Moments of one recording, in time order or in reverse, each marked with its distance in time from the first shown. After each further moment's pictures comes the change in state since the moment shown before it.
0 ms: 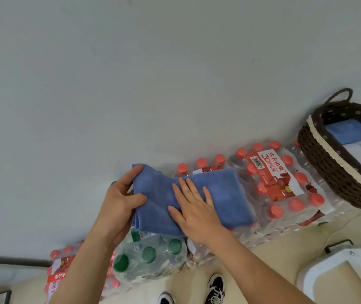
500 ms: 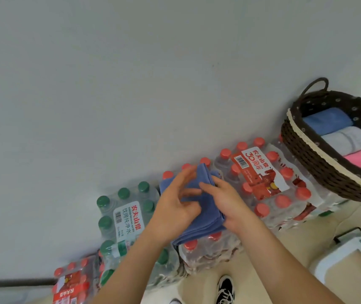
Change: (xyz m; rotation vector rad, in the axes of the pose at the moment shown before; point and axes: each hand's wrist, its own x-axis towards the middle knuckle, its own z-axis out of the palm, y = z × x) left_hand -0.010 -0.001 0.127 0.432 -0.318 0.173; right_hand -0.015 0.054 -0.078 1.541 0.142 0.446
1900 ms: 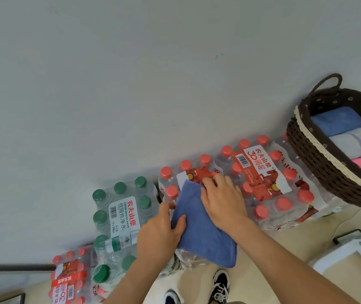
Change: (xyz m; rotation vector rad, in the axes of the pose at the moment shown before) left_hand -0.016 -0.090 0.010 0.809 0.254 -0.142; right_hand 0.029 0.038 -0.033 -1.592 0.316 -0.601
